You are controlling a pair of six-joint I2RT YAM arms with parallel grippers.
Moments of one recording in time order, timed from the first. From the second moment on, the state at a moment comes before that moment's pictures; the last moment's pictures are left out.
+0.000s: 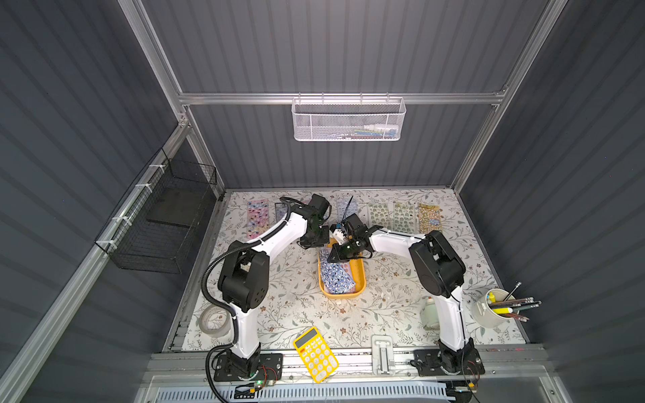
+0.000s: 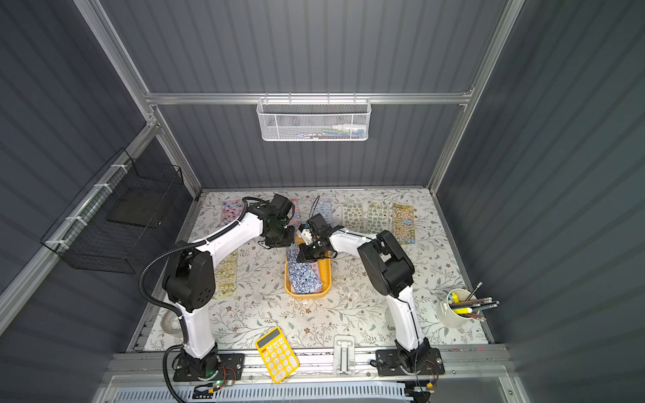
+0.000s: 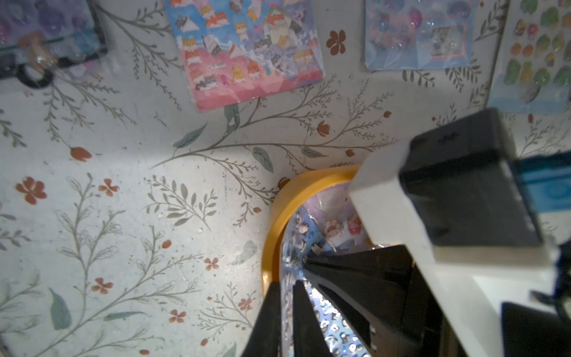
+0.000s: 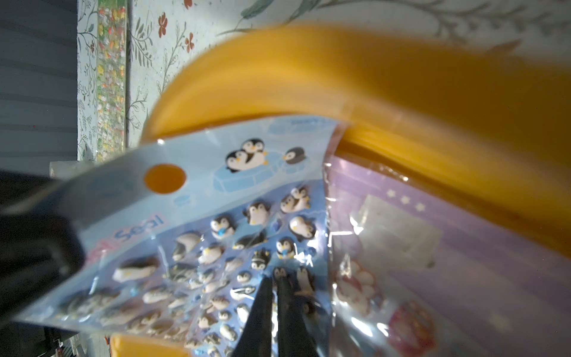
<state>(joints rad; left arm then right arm) -0.54 1.94 1.60 -0.91 0.06 -0.49 0.64 2.14 1.44 -0.36 -0.55 0.35</state>
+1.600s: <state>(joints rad) -0.43 1.75 2.08 -1.02 0.52 -0.24 0.48 1.44 1.29 -0.40 -0.51 0.26</state>
